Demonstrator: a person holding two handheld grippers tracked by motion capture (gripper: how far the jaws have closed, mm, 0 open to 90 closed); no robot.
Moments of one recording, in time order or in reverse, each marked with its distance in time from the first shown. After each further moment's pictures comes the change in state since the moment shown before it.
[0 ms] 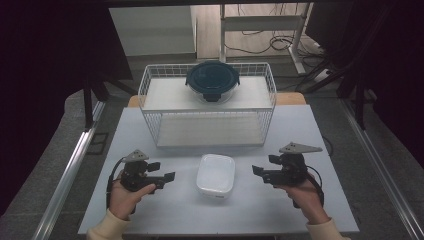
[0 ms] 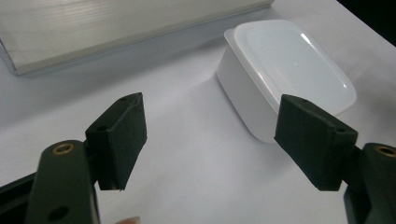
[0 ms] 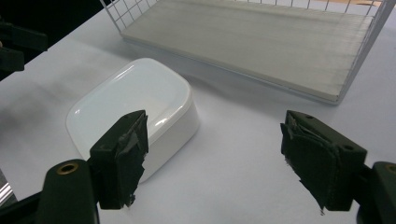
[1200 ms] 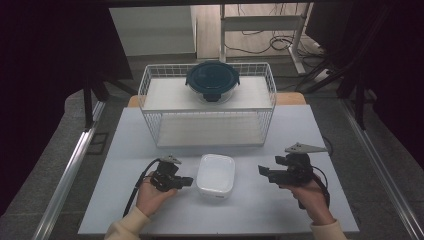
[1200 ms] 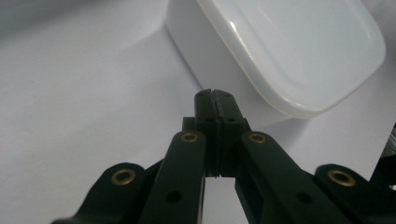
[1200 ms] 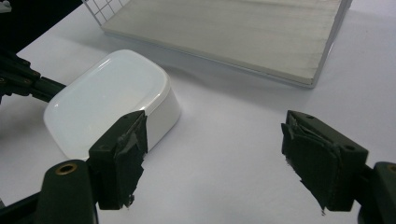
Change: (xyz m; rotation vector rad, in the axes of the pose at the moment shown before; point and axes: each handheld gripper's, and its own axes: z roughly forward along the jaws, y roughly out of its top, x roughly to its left) left arm -0.025 0.002 0.073 0.259 -0.123 0.048; right arm -0.012 -0.004 -0.006 0.022 -0.046 0.033
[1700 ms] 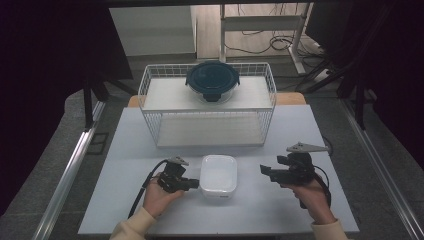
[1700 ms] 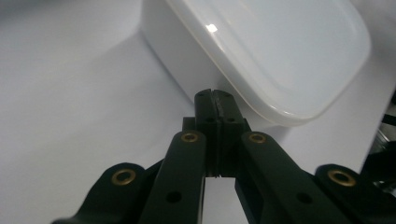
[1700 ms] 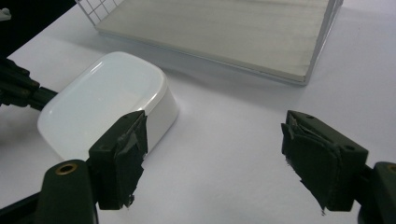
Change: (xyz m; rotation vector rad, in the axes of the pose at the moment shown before) left arm -0.017 0.007 0.014 0.017 -0.040 0.022; right arm -0.005 0.000 0.000 0.005 -0.012 0.010
